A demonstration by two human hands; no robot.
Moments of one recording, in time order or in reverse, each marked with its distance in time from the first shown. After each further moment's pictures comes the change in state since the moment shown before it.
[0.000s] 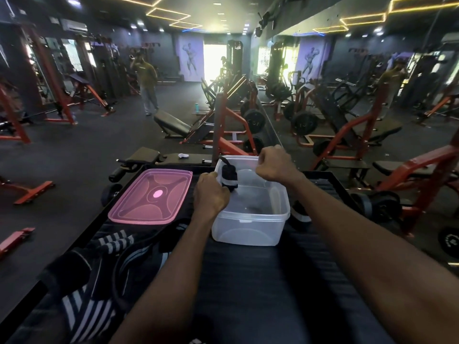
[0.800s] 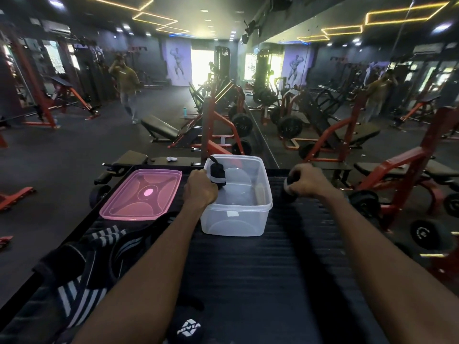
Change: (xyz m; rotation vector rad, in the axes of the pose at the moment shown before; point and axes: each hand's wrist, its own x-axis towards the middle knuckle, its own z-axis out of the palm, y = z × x) left_hand -0.007 0.012 -0.008 0.035 -0.040 -0.045; right_hand -0.076 0.090 -0.059 0.115 -0.014 0.243
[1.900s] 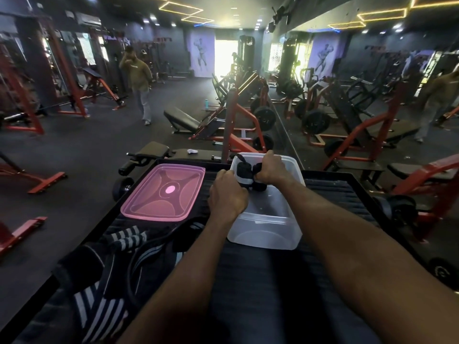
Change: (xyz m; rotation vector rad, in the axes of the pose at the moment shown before) left_hand -0.003 -0.006 0.002 -0.039 0.039 0.005; right_hand 0.081 -0.120 0.128 -0.141 -0.061 -0.134
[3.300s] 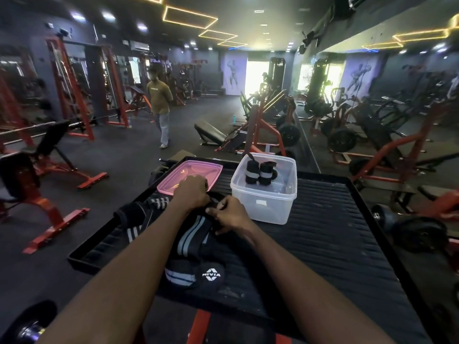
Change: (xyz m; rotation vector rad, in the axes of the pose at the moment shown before) left_hand -0.066 -0.059 -0.090 0.549 -0.082 0.027; right_hand -0.224 -0.050 0.038 0.759 -0.395 -0.058
